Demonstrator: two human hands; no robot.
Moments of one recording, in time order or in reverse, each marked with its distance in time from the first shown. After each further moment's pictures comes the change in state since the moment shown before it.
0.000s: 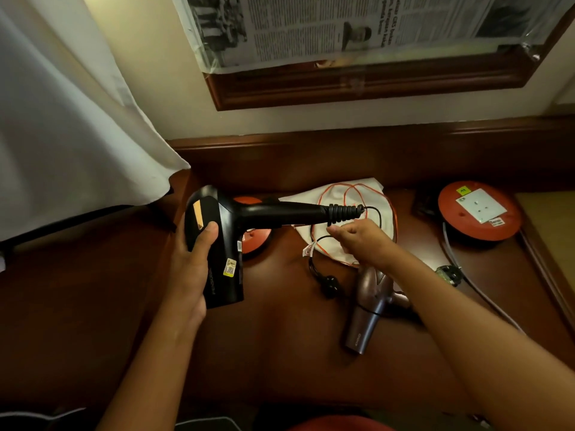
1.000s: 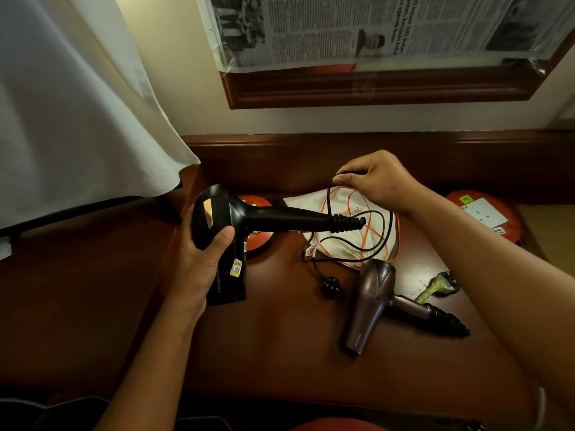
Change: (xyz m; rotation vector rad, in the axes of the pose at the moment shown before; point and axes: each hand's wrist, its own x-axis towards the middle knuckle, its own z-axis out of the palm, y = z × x) left_hand -0.007 -0.002 -0.011 0.060 -0.082 0.147; right_hand 0.014 -0.093 -0.051 -0.350 0.085 -0.391
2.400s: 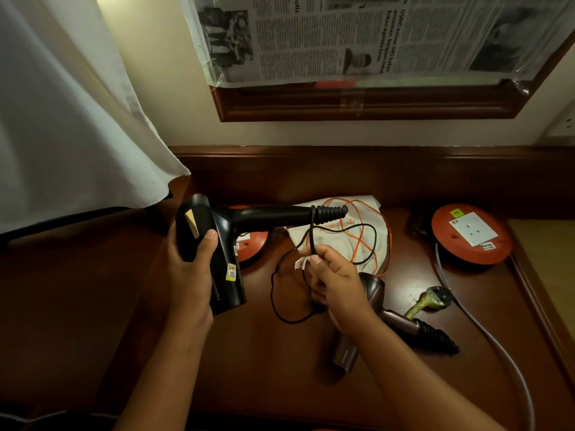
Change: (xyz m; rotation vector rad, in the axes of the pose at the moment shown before) left_hand -0.004 -0.002 0.034 -0.124 0.308 -0.051; right_hand -0.101 -0.007 0.104 0.961 0.092 0.275
